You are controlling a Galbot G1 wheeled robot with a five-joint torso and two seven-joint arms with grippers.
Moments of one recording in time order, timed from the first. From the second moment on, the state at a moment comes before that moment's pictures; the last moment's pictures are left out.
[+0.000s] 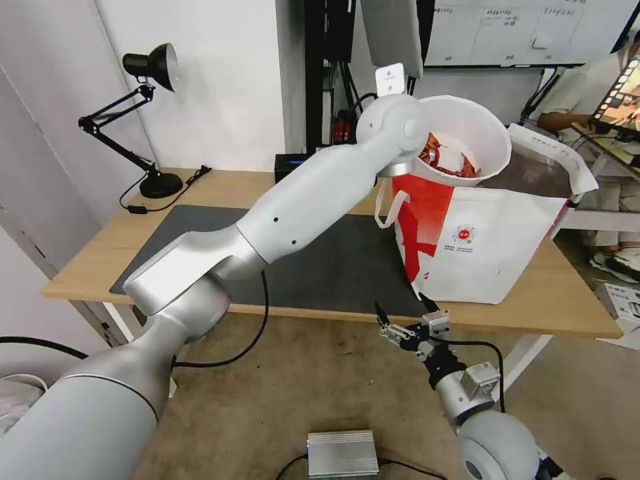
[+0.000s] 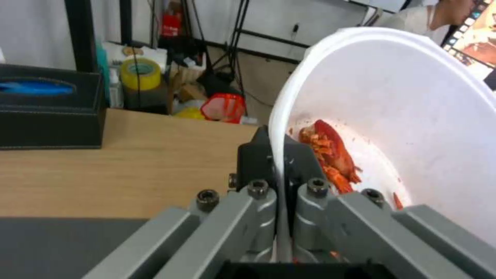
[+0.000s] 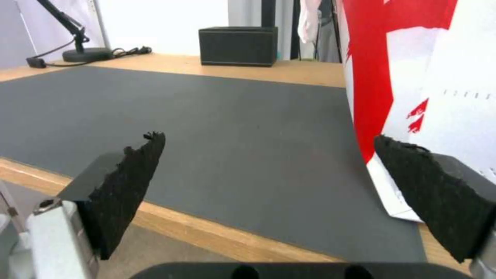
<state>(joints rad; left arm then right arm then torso) -0.20 -1.59 0.47 -1.21 -1.47 0.39 -0.91 -1.44 0.94 0.21 2.12 0.45 0.00 0.26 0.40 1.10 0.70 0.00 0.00</state>
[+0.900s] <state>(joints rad) -0.19 -1.59 0.50 -1.29 -1.46 0.40 -0.88 -1.44 0.94 0.21 2.12 0.45 0.00 0.26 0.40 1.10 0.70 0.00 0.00</state>
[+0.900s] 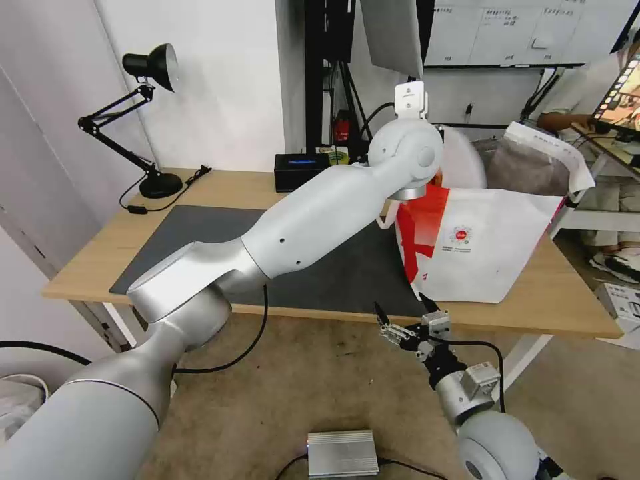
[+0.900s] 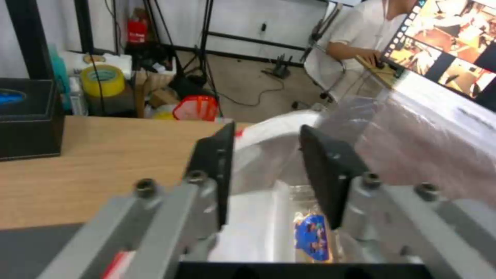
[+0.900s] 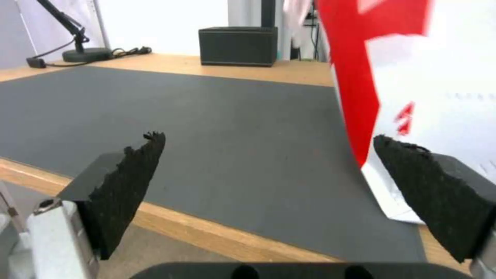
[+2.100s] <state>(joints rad) 0.36 -1.00 0.21 -1.86 -1.38 0.41 -0.78 -1.44 0.94 0.21 2.12 0.45 0.00 0.26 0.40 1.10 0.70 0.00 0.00</state>
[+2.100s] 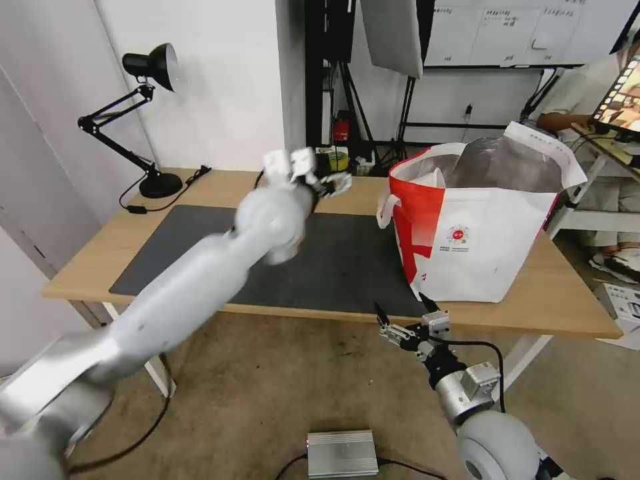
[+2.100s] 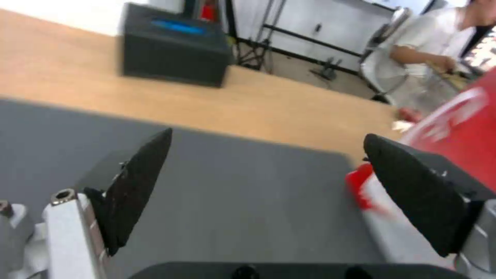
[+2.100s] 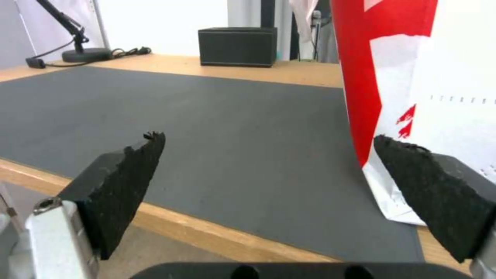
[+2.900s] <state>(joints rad) 1.06 -0.81 -0.22 -1.99 -0.93 0.21 -0.37 -1.44 0.94 0.21 2.12 0.45 0.00 0.26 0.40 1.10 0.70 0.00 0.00</state>
